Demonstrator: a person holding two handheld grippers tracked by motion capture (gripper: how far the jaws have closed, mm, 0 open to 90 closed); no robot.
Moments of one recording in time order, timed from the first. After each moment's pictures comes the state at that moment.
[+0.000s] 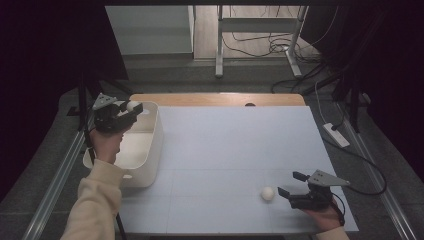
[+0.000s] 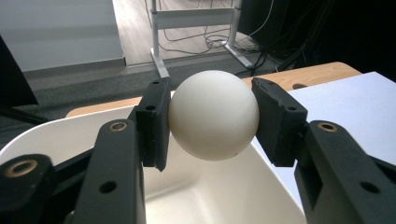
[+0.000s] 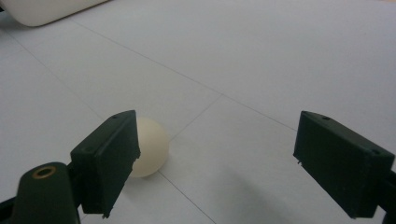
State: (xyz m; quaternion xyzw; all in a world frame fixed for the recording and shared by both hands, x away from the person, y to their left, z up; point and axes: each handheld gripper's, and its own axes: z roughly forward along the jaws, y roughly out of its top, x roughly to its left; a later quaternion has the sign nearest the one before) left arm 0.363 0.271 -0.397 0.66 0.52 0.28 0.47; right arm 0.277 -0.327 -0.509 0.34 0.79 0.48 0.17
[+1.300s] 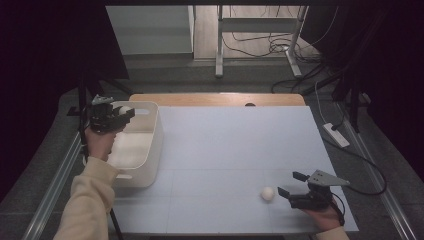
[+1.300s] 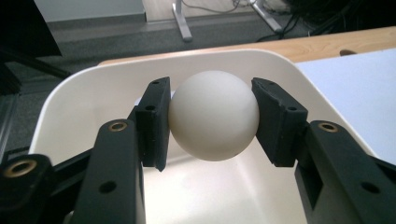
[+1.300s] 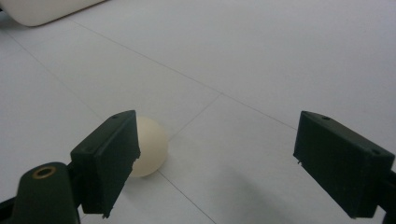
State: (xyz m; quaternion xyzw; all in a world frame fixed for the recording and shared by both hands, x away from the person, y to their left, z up) left arm 0.381 0.294 -0.415 0.67 0.58 0.25 0.39; right arm 0.277 -0.327 -0.510 0.35 0.79 0.48 0.17
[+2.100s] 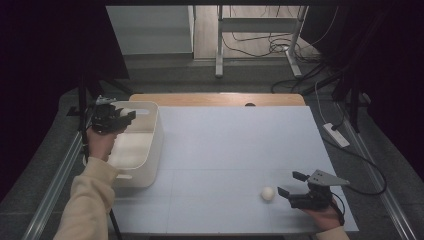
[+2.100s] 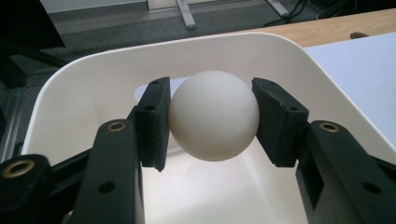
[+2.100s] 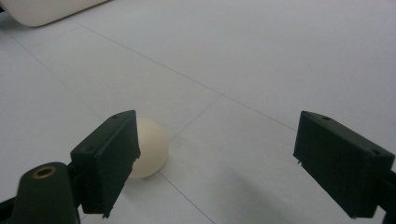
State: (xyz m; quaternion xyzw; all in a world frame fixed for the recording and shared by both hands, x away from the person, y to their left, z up) left arm 0.382 0.291 -0.417 0.68 0.58 0.25 0.37; right arm 0.278 -0.327 -0.510 0.34 0.79 0.48 0.17
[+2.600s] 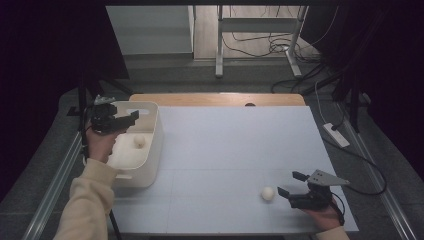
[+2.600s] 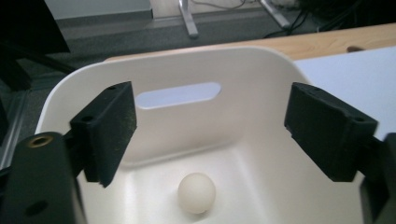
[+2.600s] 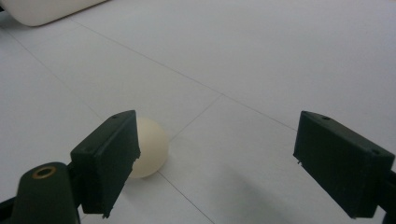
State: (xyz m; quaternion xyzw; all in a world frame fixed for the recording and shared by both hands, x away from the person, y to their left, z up) left arm 0.374 0.285 -0.407 0.67 0.58 0.26 0.39; right arm 0.278 -0.327 -0.510 0.34 0.79 0.48 0.17
